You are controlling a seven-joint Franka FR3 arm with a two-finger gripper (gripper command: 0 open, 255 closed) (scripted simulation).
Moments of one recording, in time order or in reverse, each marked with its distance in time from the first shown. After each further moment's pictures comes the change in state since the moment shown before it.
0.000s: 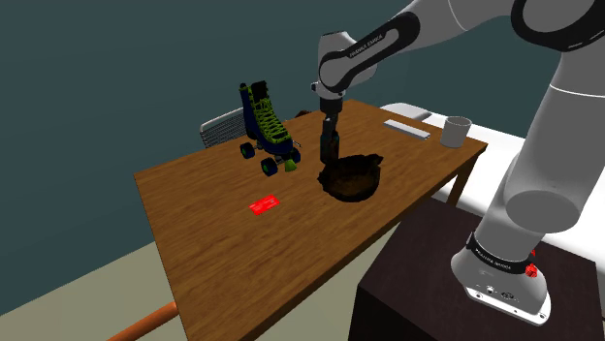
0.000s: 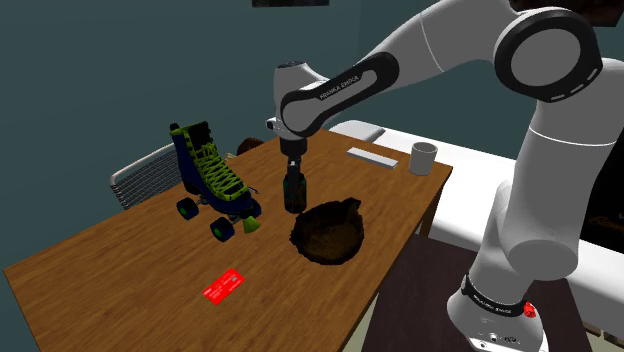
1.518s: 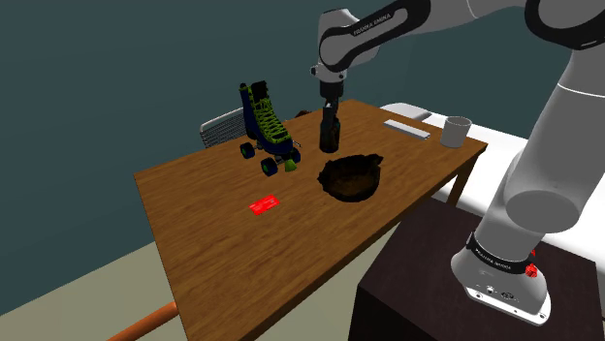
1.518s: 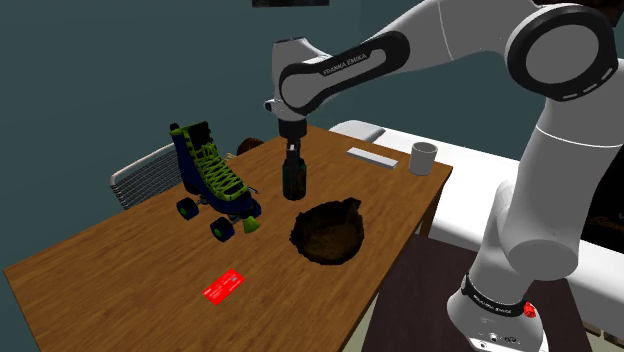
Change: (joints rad) arm 0.001 -0.047 0.001 0.080 -0.005 -0.127 0.005
